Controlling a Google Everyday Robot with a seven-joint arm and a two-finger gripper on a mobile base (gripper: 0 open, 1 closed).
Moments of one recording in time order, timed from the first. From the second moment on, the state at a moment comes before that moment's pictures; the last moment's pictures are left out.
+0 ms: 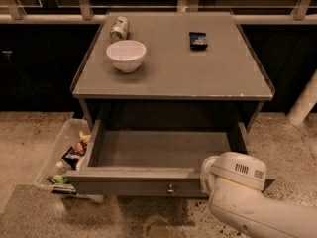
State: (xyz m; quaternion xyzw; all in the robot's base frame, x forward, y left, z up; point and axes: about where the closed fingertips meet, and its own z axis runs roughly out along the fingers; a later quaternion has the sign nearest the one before) arm 0.454 -0.164 0.648 -0.61 0.73 -0.22 0.21
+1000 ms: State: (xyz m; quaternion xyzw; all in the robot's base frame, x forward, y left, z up) arm 0.436 -0.170 0.646 -0.61 0.73 -0.22 0.21
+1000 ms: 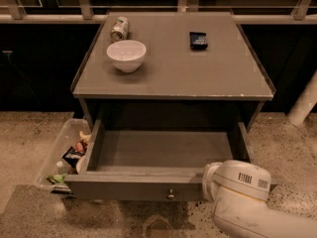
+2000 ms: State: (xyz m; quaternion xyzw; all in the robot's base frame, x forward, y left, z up) arm 0.423 -0.166 0.646 -0.60 0.74 -0.21 0.21
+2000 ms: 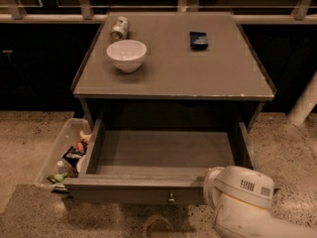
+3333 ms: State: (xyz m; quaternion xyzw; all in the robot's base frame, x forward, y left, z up) arm 0.400 -0.162 0.645 -0.58 0.76 -0.20 0.22
